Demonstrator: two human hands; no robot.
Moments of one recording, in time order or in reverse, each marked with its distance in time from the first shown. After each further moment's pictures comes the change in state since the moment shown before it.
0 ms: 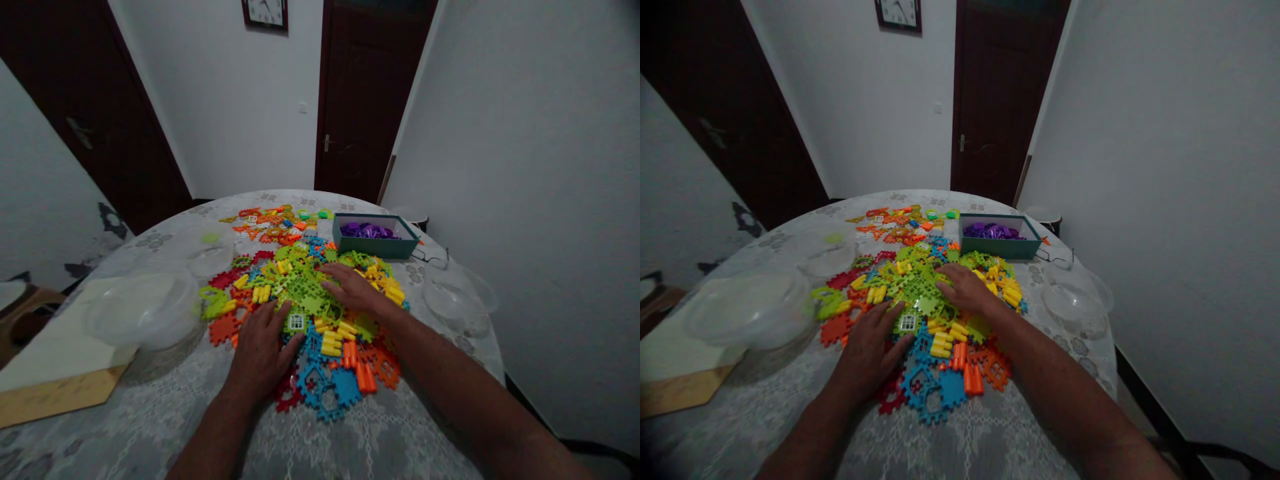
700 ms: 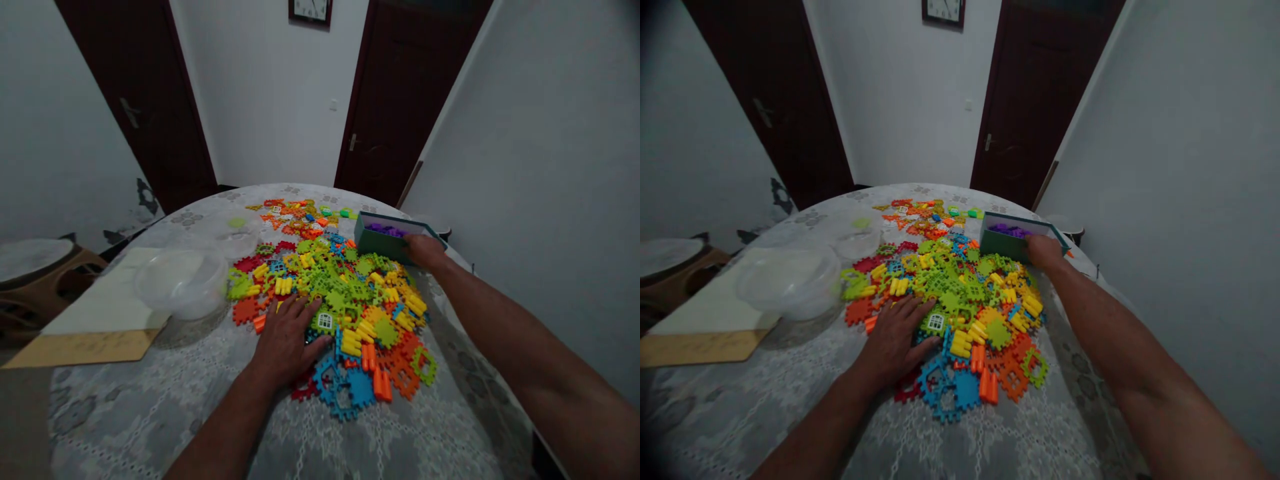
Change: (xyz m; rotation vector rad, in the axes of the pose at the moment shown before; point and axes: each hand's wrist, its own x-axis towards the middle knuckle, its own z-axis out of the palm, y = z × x) left_hand 0.003 0.019 -0.006 0.003 -0.163 -0.013; right_hand 0.037 0.115 -0.110 -0.700 -0.200 0.533
